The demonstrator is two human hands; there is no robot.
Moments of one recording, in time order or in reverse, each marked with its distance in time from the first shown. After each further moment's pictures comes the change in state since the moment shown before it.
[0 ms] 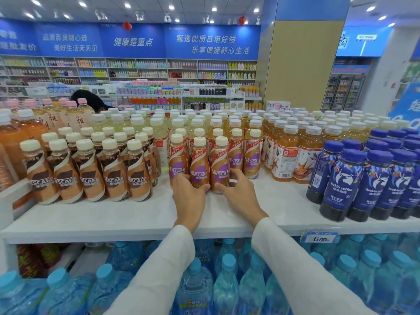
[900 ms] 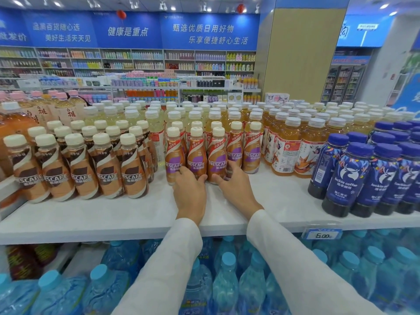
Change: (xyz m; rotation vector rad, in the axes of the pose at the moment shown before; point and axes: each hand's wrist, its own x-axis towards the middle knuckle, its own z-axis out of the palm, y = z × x) left_hand 0.011 0.003 0.017 0.306 0.076 0.064; right_hand 0.023 0.012 0.015 -0.059 0.004 0.006
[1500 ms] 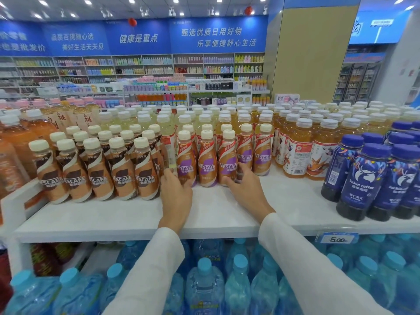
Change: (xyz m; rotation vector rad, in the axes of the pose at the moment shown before) left_hand 0.020 -0.043 -0.044 -0.181 -0.035 0.008; right_hand 0.000 0.001 -0.003 0.005 -0.028 -0.010
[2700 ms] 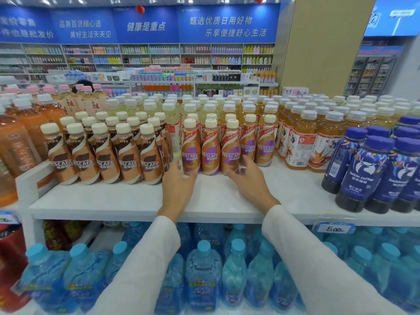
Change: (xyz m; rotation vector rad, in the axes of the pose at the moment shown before) left_hand -0.020 0.003 -0.016 -0.112 -0.092 0.018; right_hand -0.020 -0.015 -0.013 0.012 -0.058 -0.005
